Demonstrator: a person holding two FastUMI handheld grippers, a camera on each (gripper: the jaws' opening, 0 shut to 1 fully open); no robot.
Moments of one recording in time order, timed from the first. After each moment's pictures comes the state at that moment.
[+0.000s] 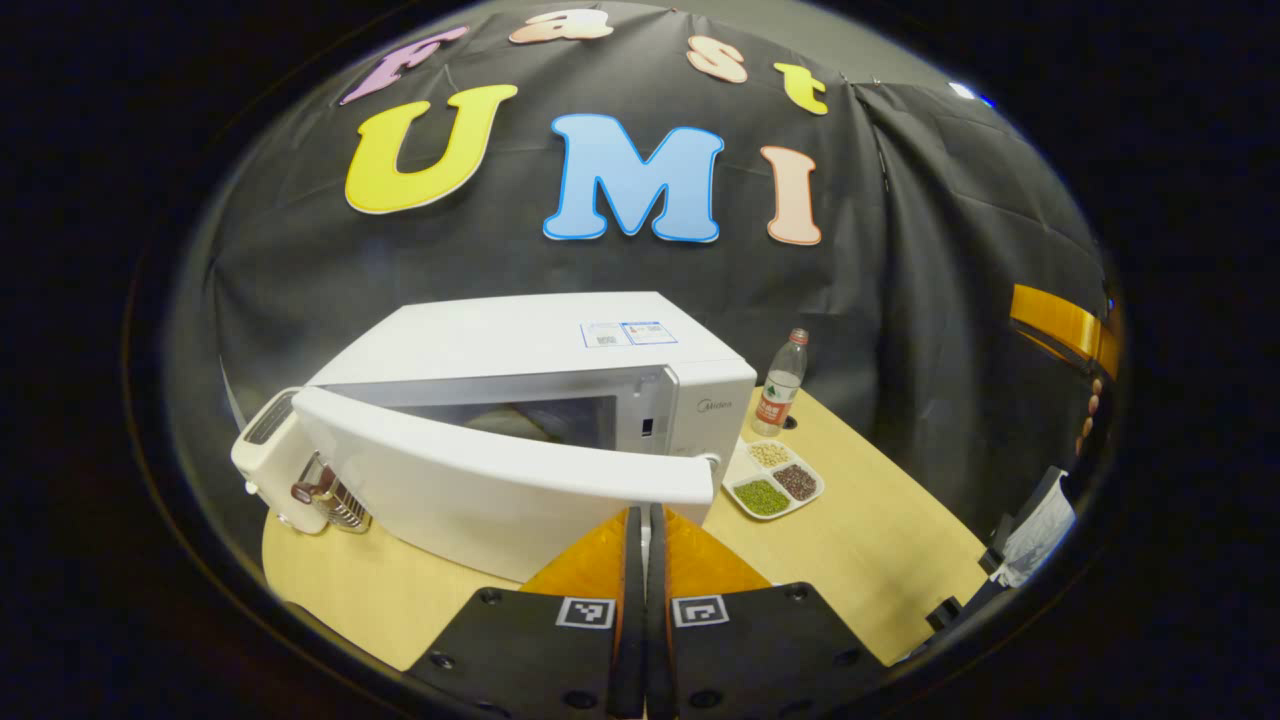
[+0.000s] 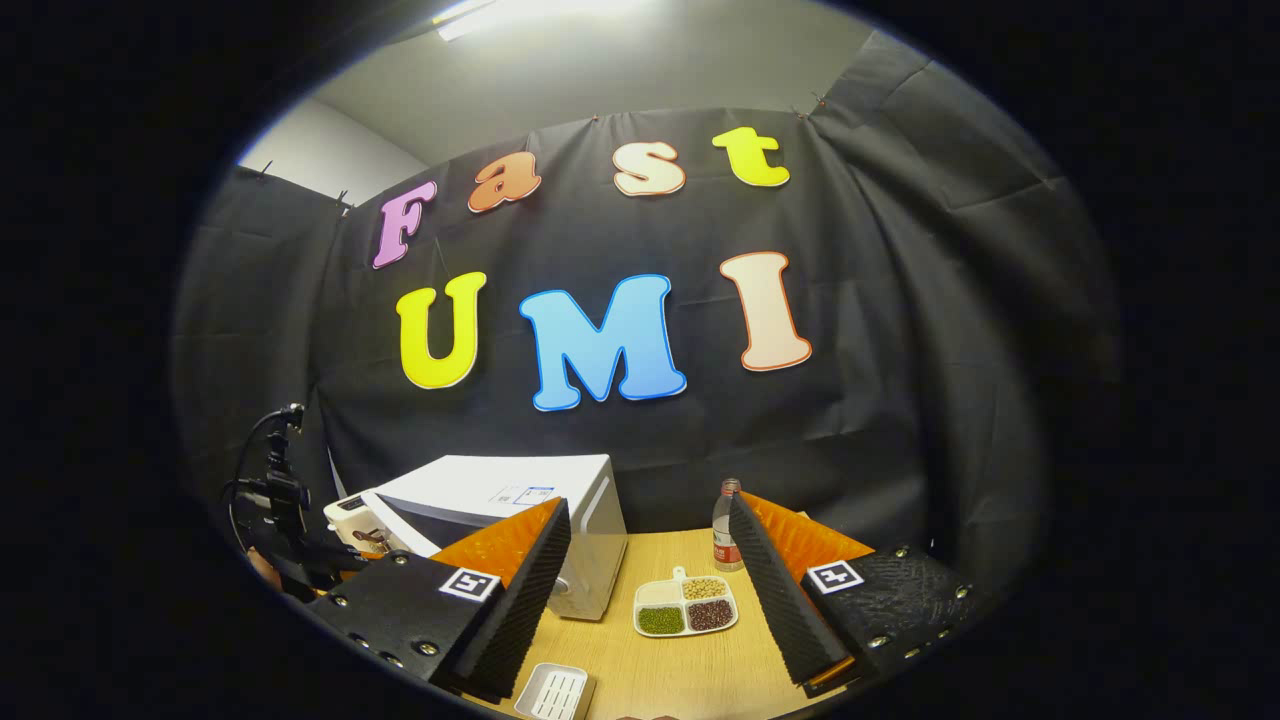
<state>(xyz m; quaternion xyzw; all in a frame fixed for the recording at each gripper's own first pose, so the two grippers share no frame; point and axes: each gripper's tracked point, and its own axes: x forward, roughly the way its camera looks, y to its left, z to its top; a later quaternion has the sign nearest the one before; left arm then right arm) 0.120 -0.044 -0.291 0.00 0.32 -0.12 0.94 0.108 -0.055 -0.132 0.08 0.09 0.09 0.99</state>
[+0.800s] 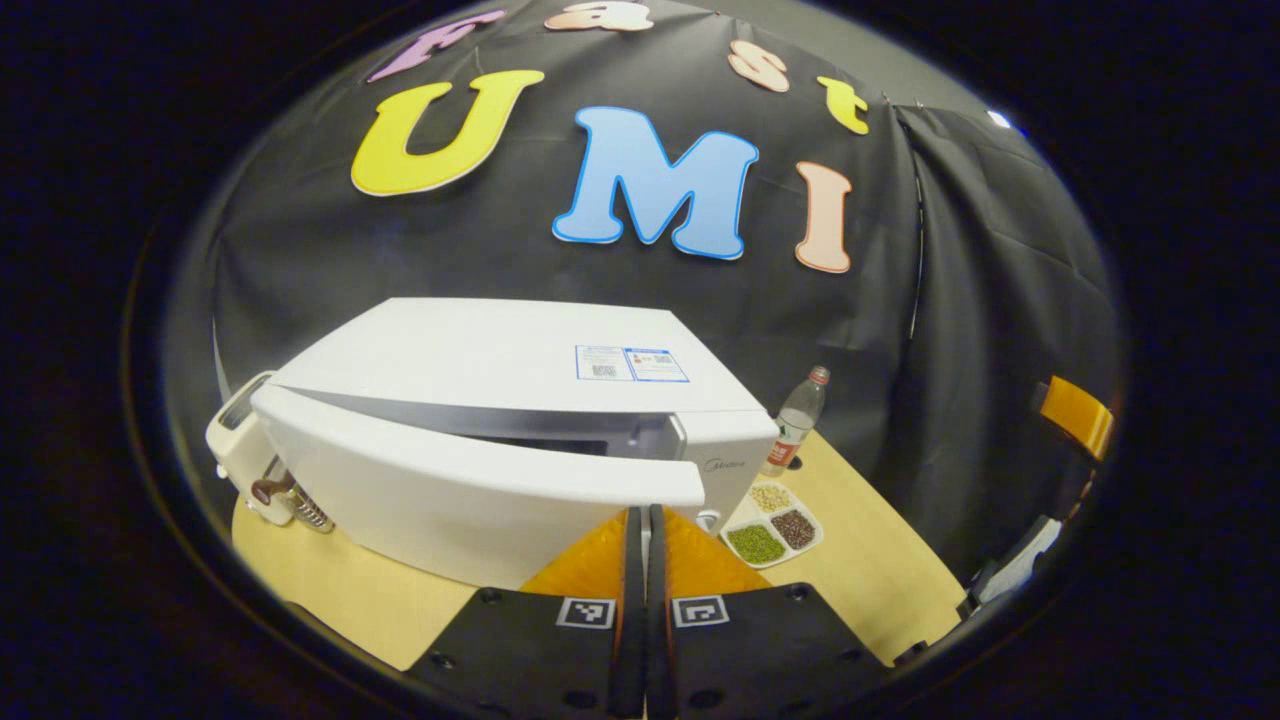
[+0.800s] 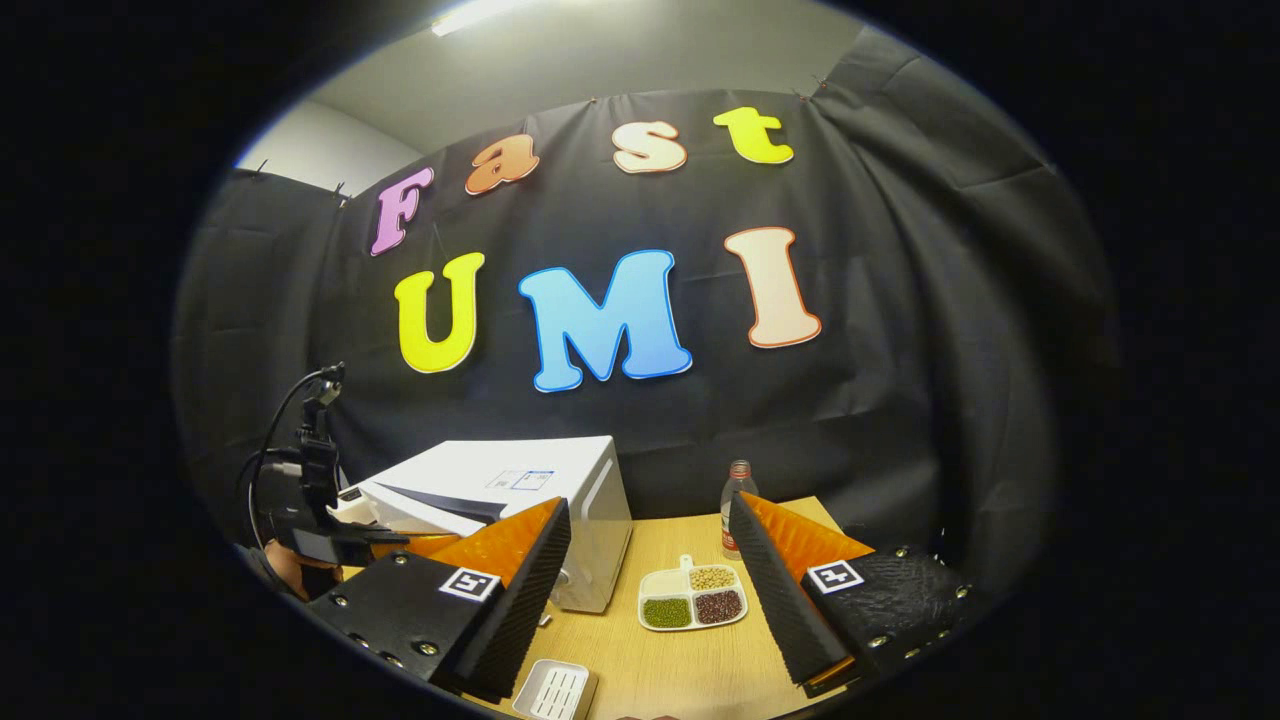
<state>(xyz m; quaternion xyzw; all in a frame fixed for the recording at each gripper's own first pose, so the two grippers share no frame) 0.188 -0.064 -0.295 -0.06 0.30 -0.10 0.95 0.123 -0.040 -0.156 0.08 0.11 0.10 0.99</state>
